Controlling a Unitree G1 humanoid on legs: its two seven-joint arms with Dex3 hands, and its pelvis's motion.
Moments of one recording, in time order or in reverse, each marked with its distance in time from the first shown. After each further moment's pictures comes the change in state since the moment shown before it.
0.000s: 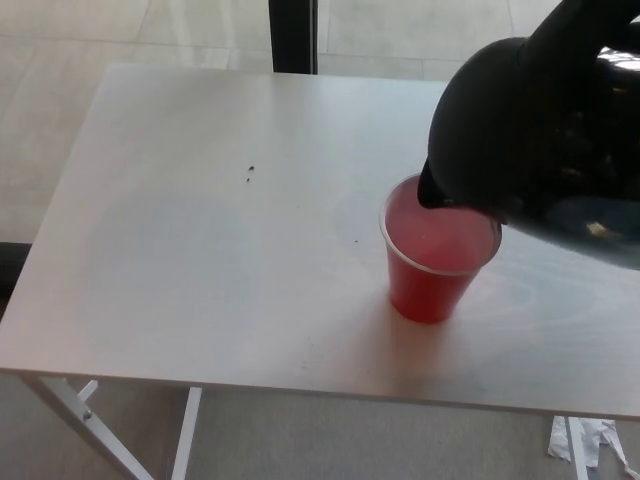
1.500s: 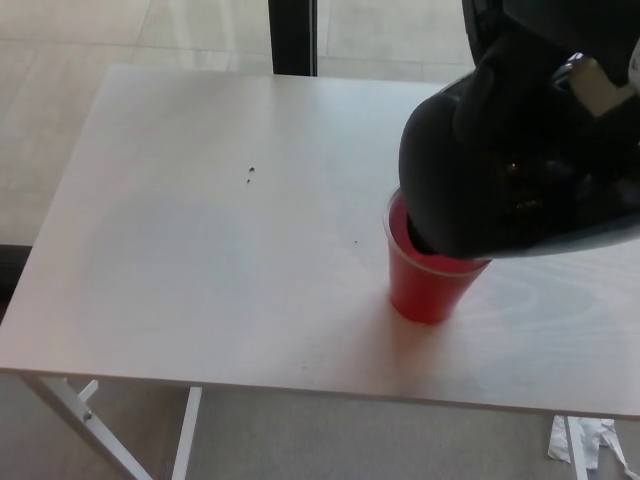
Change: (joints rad) left_arm -0.015 0.002 -0.006 0.006 0.007 0.000 -0.001; right_arm 0.051 0.117 0.016 -0.134 -0.146 -0.215 0.085
